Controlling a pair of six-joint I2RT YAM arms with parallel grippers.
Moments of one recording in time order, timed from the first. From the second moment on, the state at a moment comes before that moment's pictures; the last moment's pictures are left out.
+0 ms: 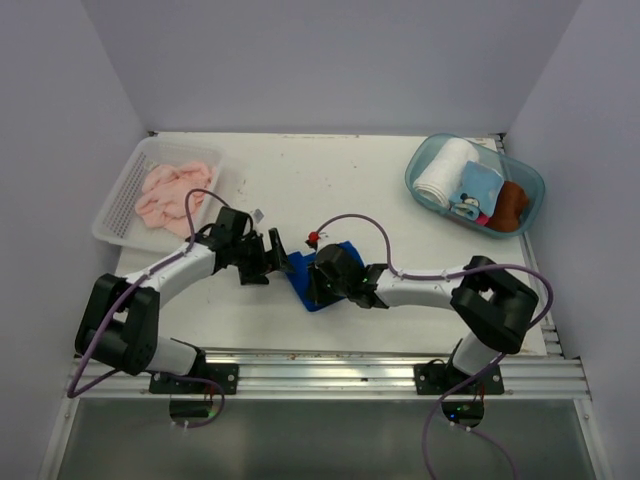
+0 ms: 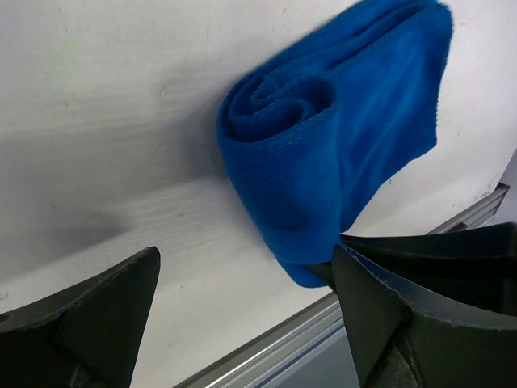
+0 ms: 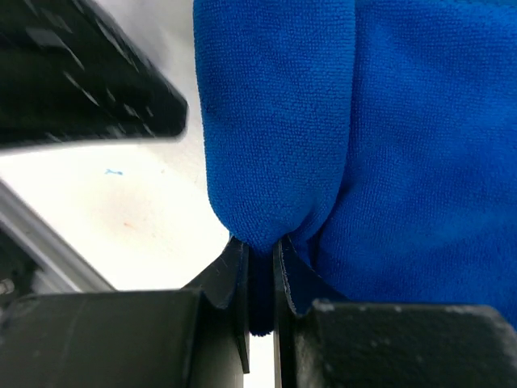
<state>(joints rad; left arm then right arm) -0.34 1.40 0.75 -0.38 0.42 -0.64 1.01 1.65 0.84 0.01 0.05 0.62</state>
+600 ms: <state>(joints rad) -0.35 1.52 0.68 -0.18 0.52 -0.69 0.91 1.68 0.75 0.23 -0.31 0.71</state>
